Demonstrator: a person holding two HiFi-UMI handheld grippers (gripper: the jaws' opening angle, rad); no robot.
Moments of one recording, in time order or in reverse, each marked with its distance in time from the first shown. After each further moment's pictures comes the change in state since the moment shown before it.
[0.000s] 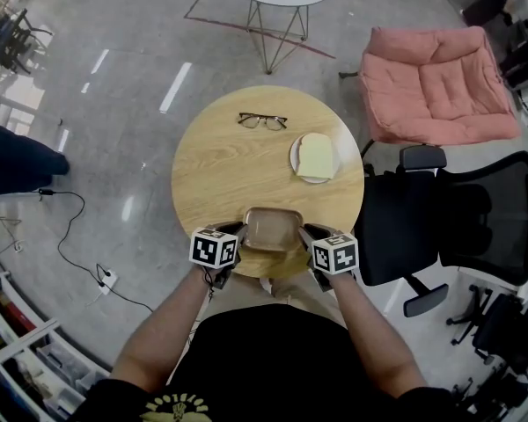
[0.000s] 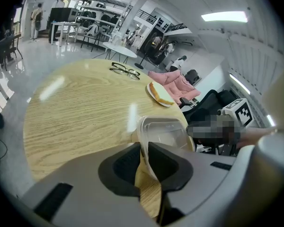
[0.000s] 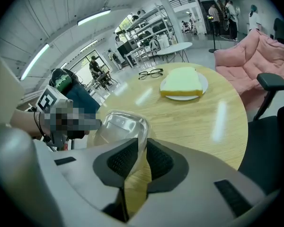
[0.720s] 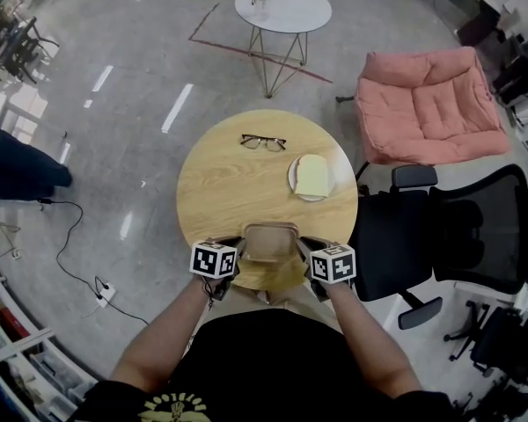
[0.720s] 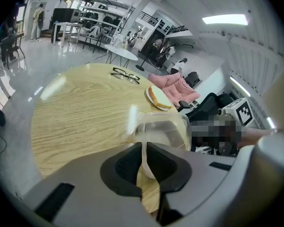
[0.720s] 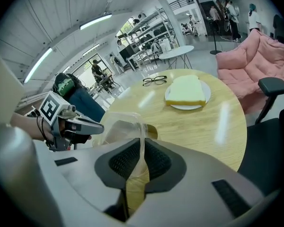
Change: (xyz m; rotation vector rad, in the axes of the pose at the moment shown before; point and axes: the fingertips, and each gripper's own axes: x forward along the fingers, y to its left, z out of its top) left arm -0.019 -0.007 0.007 -0.025 -0.020 -0.002; right arm -0.015 0.015 0.019 0.007 -0.031 0.034
